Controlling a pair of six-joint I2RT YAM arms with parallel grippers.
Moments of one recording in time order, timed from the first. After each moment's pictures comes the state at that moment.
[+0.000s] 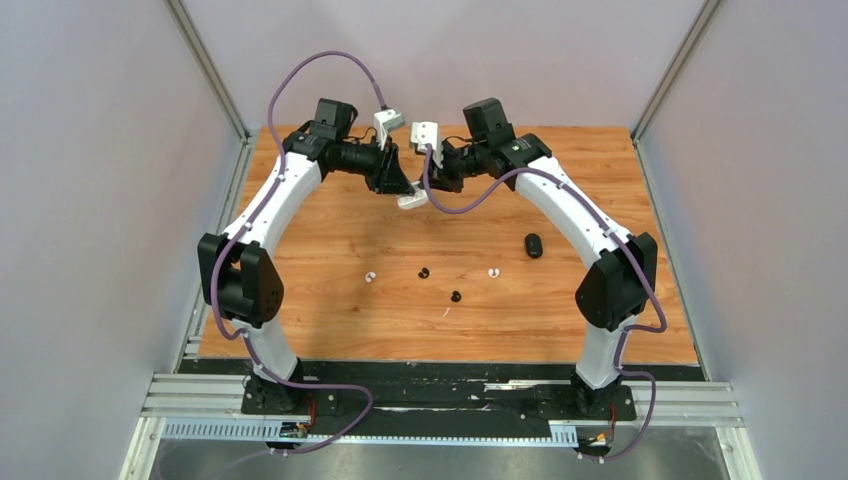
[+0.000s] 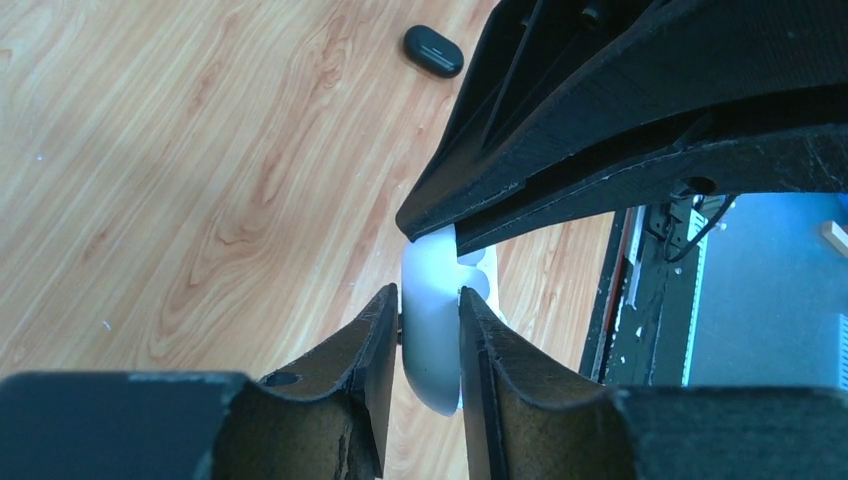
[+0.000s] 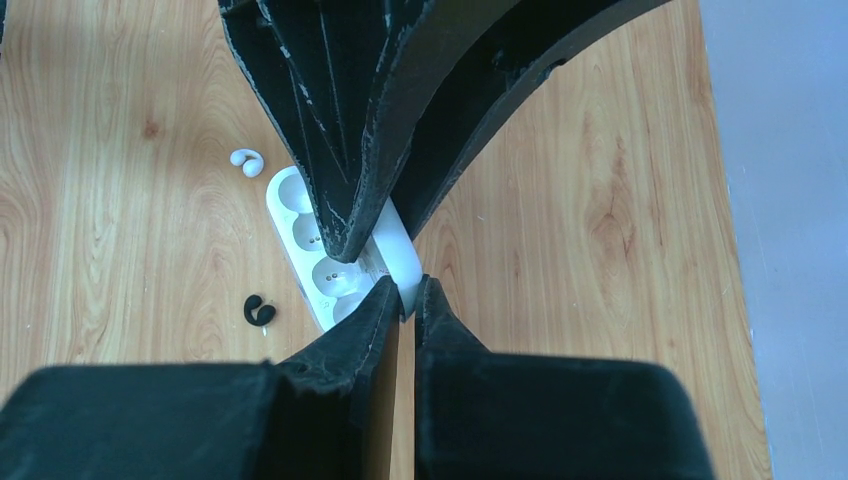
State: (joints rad) left arm -0.30 1.78 1.71 -0.75 0.97 0.26; right arm 0.54 1.86 1.86 -0.68 -0.71 -0.76
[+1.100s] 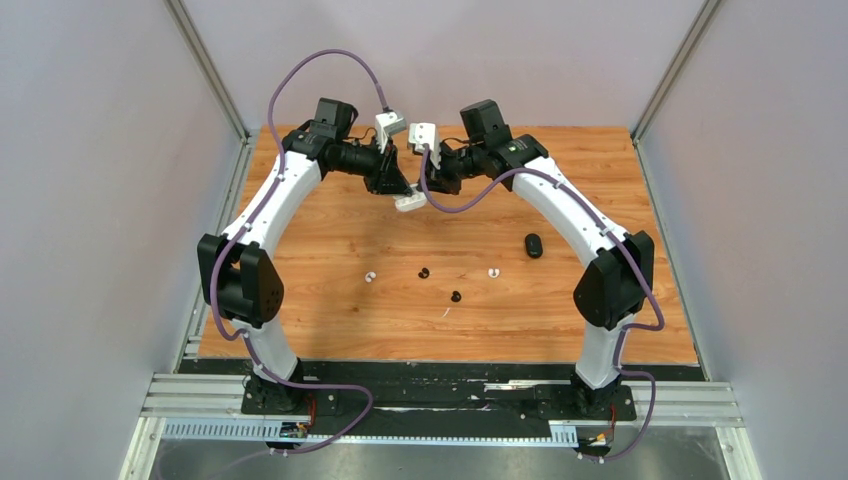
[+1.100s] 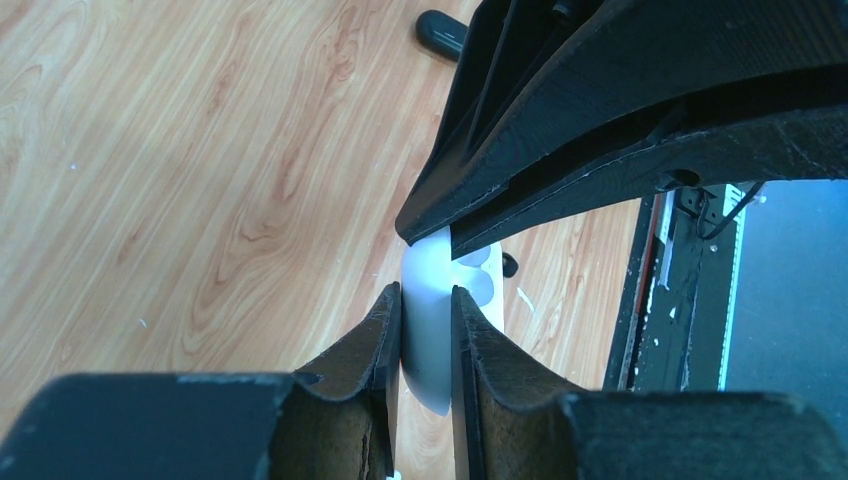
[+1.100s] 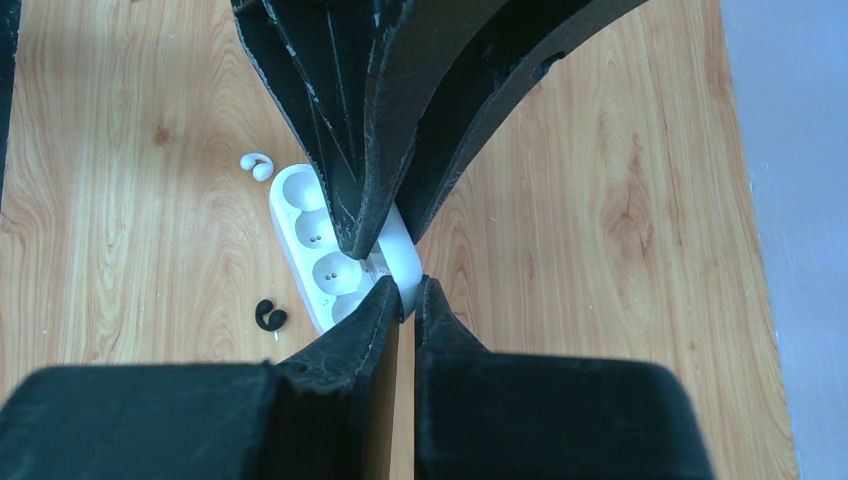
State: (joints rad) left arm -0.30 1.78 1.73 -0.80 0.95 0.37; right arm 0.55 1.87 1.86 -0.68 -0.71 -0.73
